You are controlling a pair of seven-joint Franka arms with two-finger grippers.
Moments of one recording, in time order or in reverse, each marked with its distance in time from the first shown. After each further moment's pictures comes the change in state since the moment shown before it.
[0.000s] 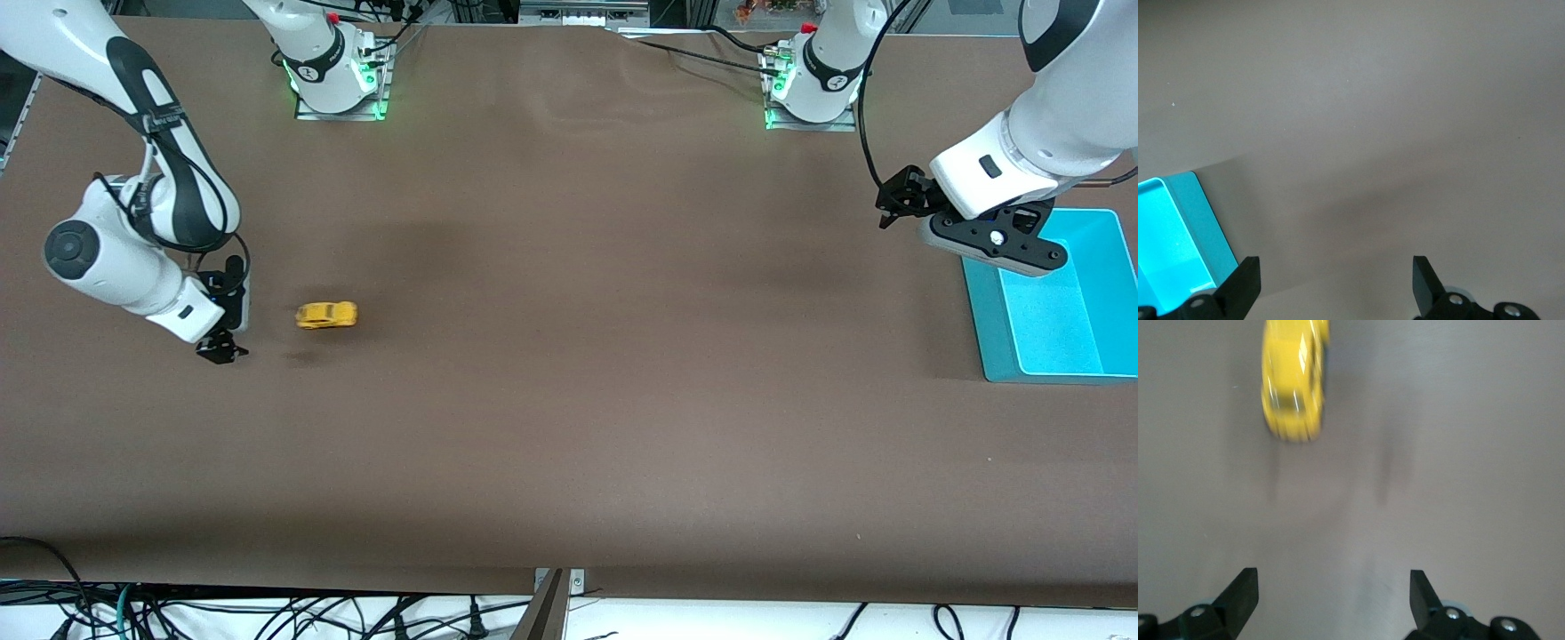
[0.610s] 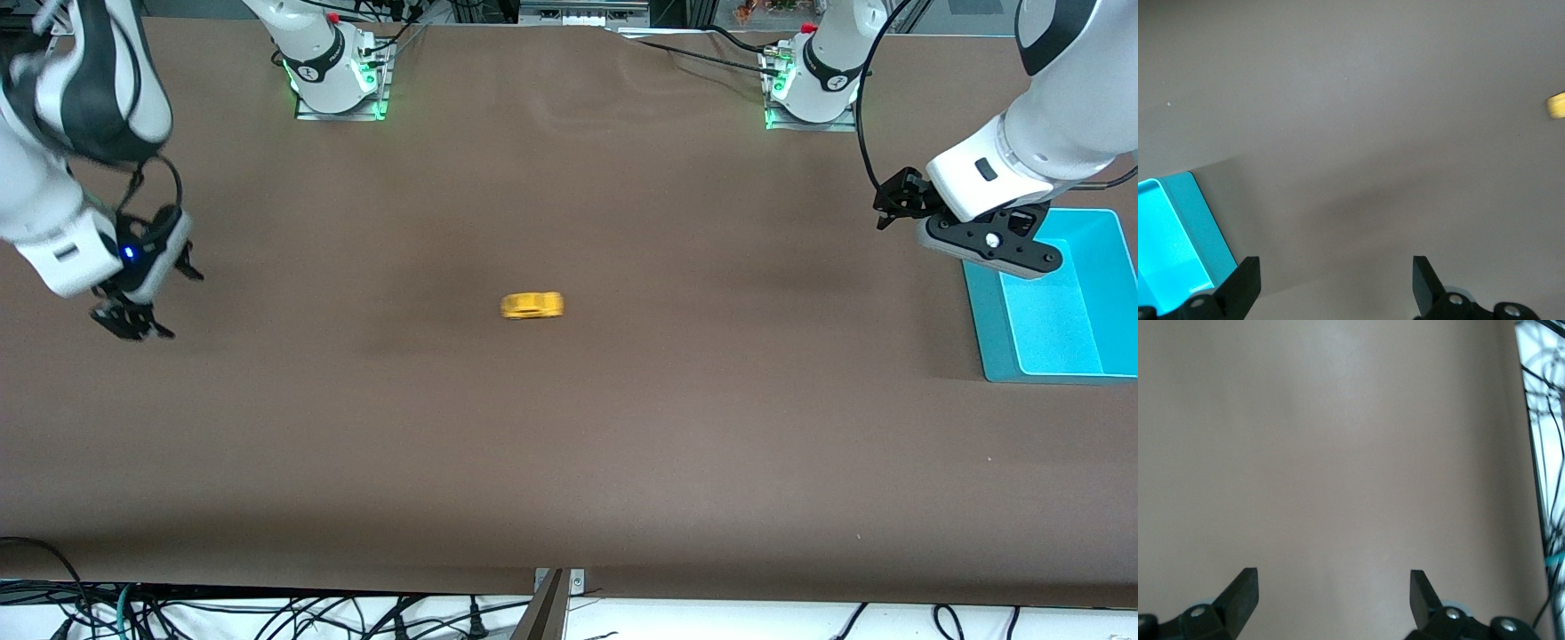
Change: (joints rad) left arm -0.002 0.014 -0.003 0.000 0.000 -0.004 0.015; right arm 0.041 -0.408 0.039 0.048 0.161 -0.307 0.414
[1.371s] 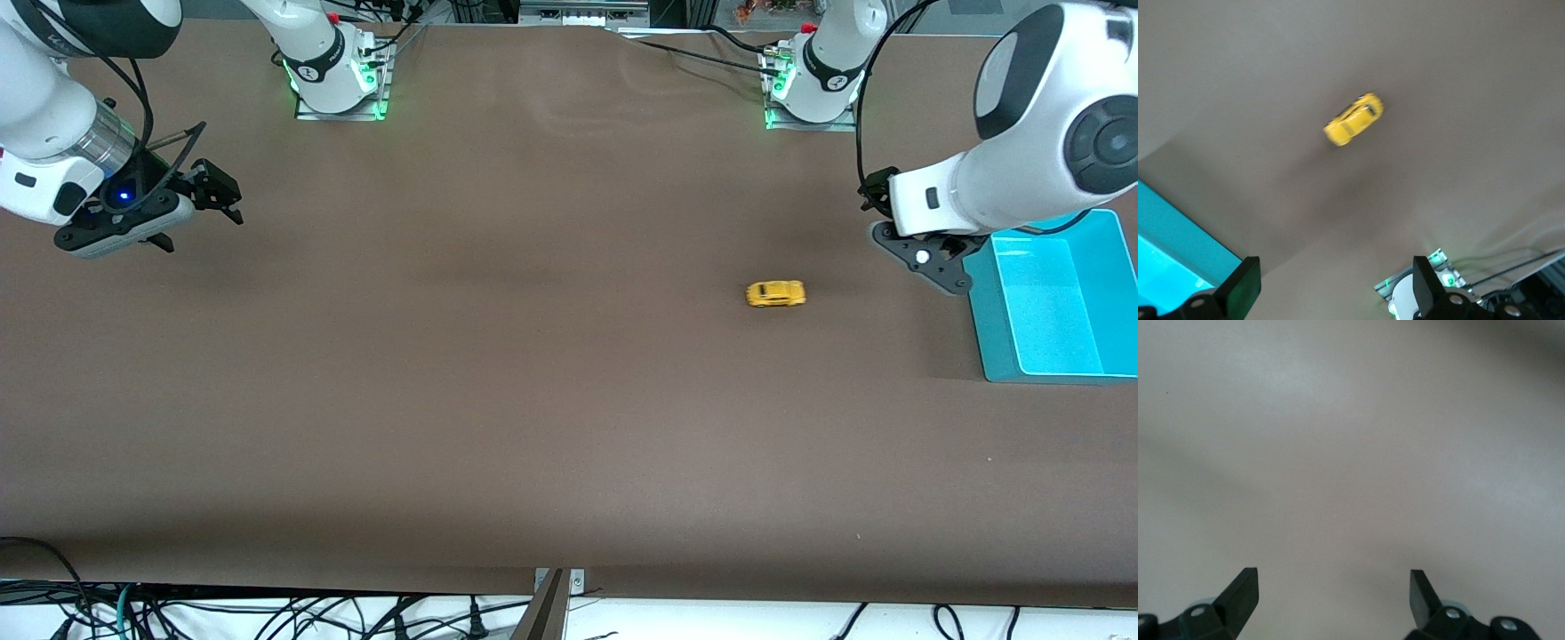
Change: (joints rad) left arm 0.006 0.046 0.001 -0.102 0.000 -0.097 0.317; right arm 0.194 -0.071 -0.111 0.059 0.002 -0.259 0.951
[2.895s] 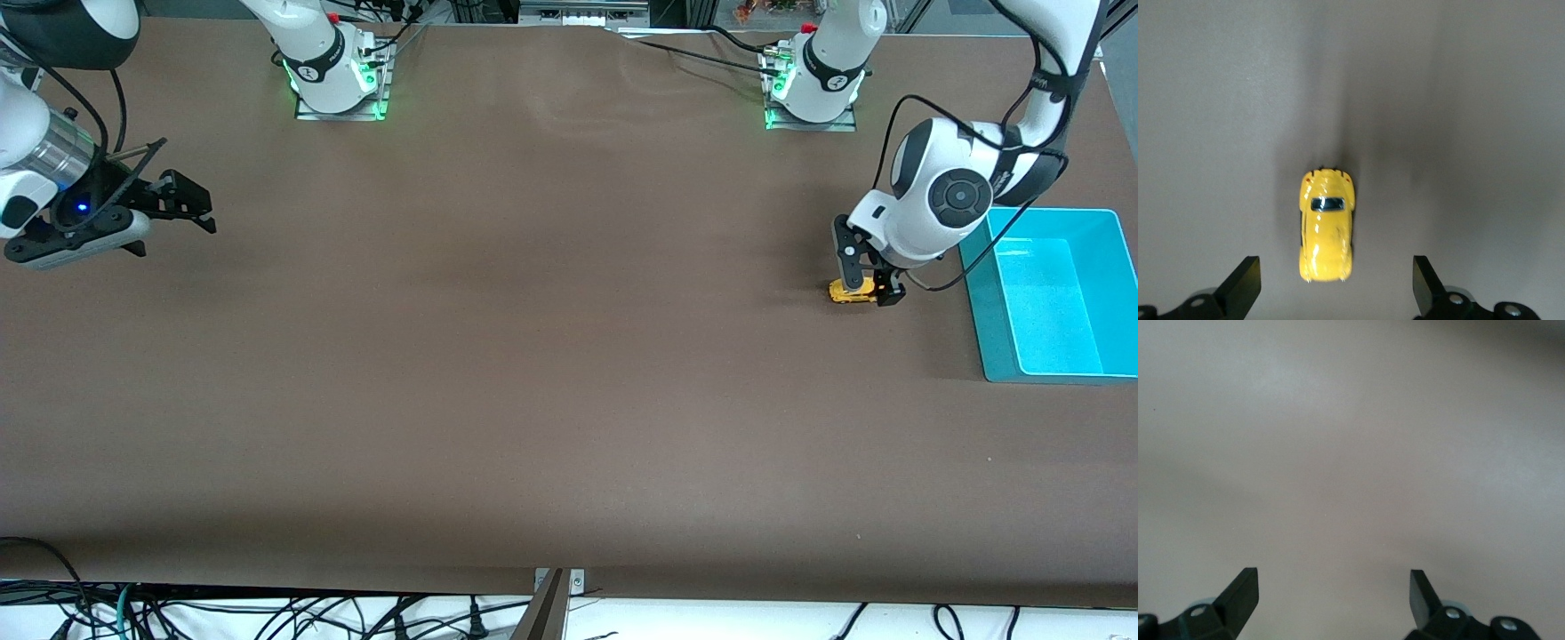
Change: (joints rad) left arm 0.149 0.045 0.003 -0.693 0.223 0.941 0.732; right arm 0.011 0.051 -0.066 0.092 0.001 -0.046 0.012
